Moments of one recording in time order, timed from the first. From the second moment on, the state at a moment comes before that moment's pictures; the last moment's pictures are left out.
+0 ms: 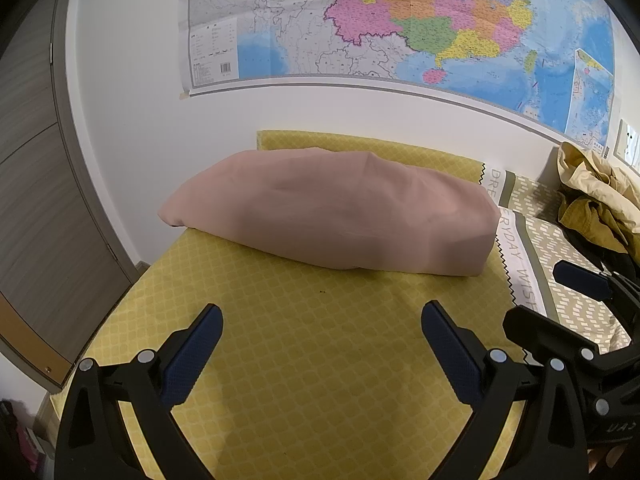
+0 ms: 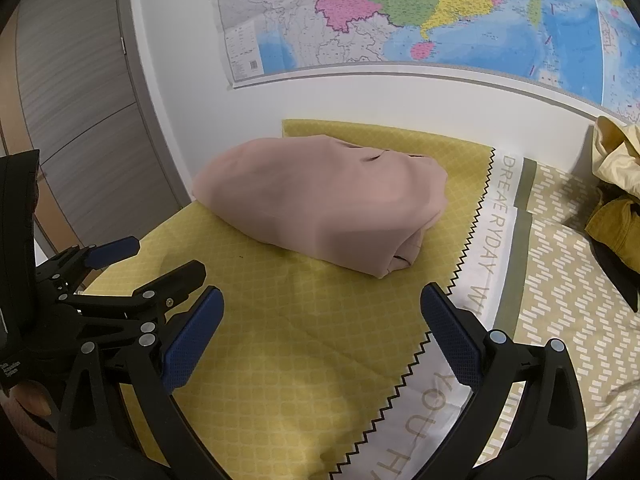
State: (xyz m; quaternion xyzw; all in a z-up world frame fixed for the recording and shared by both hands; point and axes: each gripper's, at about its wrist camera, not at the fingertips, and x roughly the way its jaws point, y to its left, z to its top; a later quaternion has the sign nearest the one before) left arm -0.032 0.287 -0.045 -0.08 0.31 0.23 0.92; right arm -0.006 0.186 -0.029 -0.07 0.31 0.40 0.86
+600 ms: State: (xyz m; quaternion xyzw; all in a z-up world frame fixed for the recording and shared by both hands) left arm -0.032 0.286 -0.045 -0.08 0.31 0.23 0.92; right arm -0.008 0.188 -0.028 -0.06 0.30 0.40 0.86
